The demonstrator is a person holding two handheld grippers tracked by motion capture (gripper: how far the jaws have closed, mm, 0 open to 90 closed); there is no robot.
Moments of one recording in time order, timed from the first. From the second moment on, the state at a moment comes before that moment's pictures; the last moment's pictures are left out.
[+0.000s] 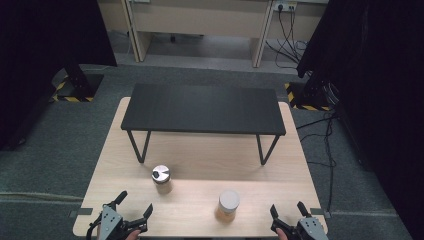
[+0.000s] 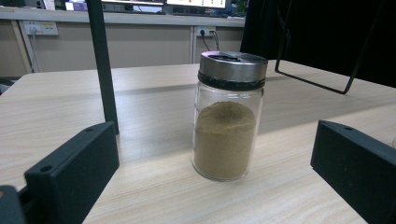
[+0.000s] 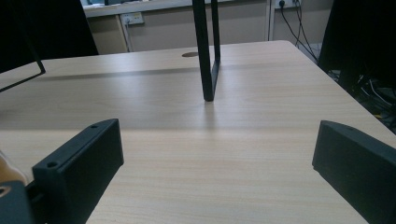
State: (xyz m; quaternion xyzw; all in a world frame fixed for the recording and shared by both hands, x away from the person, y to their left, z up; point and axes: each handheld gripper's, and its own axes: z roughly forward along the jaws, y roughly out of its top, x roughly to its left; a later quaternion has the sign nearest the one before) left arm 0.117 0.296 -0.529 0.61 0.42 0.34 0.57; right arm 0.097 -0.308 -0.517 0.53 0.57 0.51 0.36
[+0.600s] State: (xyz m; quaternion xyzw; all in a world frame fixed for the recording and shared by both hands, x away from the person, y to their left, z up) left arm 0.118 0.289 -0.523 0.63 0.40 0.35 0.56; right arm 0.095 -0.310 -0.515 0.54 0.56 0.51 0.36
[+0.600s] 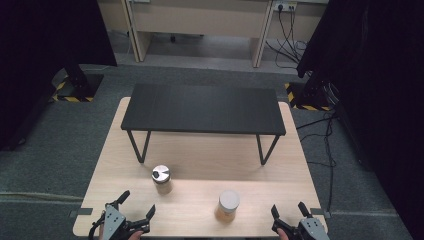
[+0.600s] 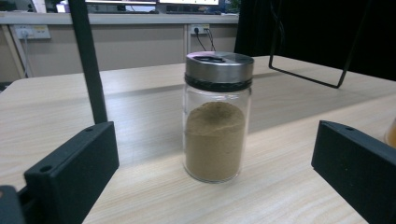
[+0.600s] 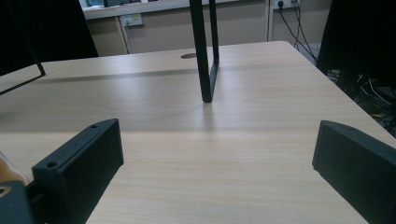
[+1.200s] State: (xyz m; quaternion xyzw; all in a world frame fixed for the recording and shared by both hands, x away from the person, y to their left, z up) left arm 0.157 0.260 -0.510 0.68 0.39 0.34 0.53; right arm 0.101 -0.309 -0.514 0.53 0.57 0.51 0.36
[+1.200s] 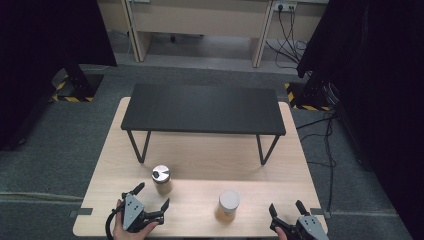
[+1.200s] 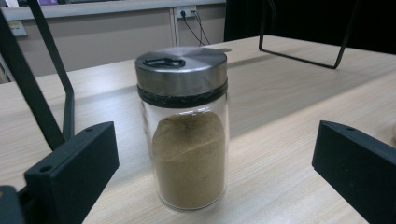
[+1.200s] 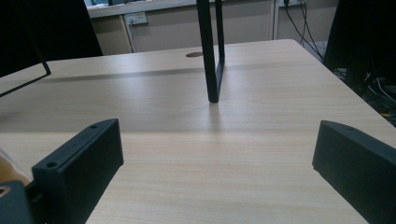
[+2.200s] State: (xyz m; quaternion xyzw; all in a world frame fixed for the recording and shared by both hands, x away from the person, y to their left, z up) left arm 0.207 0.248 -0.497 0.70 0.42 0.32 0.49; right arm 0.104 -0.308 -0.513 0.53 0.58 0.51 0.35
